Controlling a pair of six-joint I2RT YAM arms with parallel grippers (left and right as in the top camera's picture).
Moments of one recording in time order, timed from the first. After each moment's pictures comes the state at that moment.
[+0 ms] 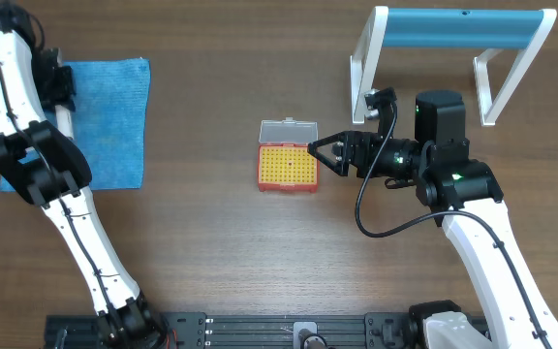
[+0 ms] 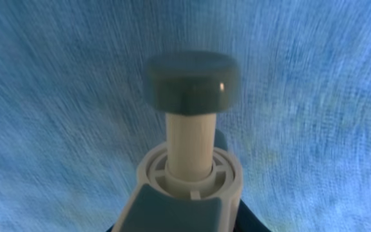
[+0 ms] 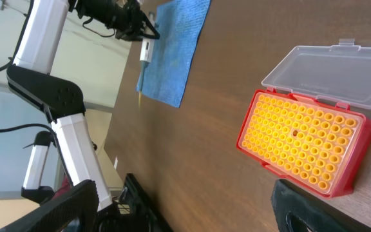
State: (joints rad) left arm 0.44 2.68 2.65 -1.54 -0.05 0.14; right arm 0.14 1.23 0.92 -0.47 -0.93 0.41
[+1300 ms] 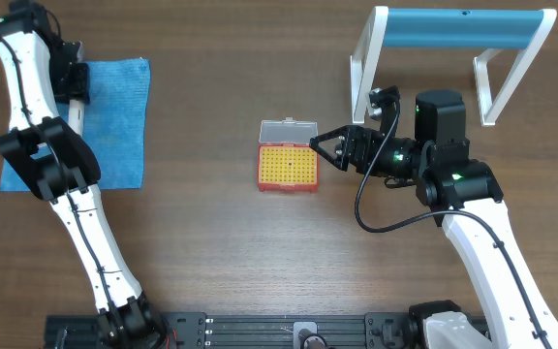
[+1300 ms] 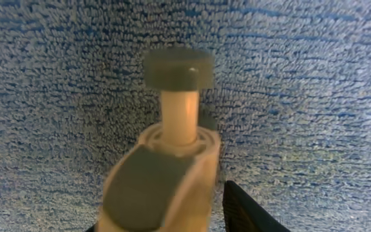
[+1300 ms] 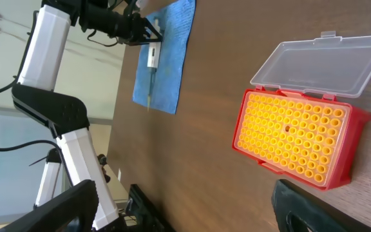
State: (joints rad) left arm 0.40 2.73 2.65 -1.44 -0.03 0.29; right arm 0.14 1.23 0.92 -0.46 -0.88 0.51
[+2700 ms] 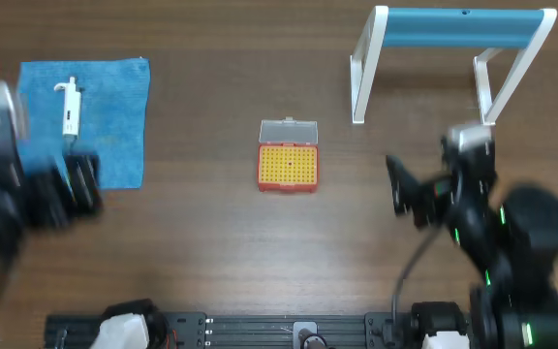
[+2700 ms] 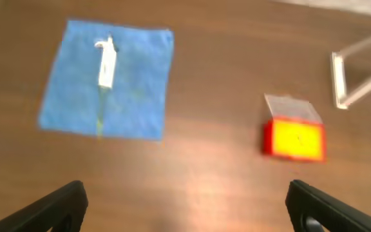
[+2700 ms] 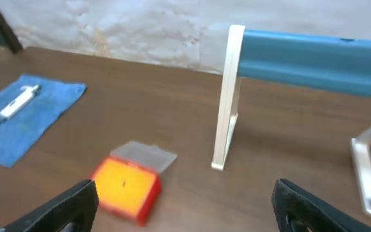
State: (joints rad) left arm 0.21 1.09 1.93 -1.69 0.13 -0.03; right arm 0.01 0.58 0.92 -0.72 -0.36 -0.07
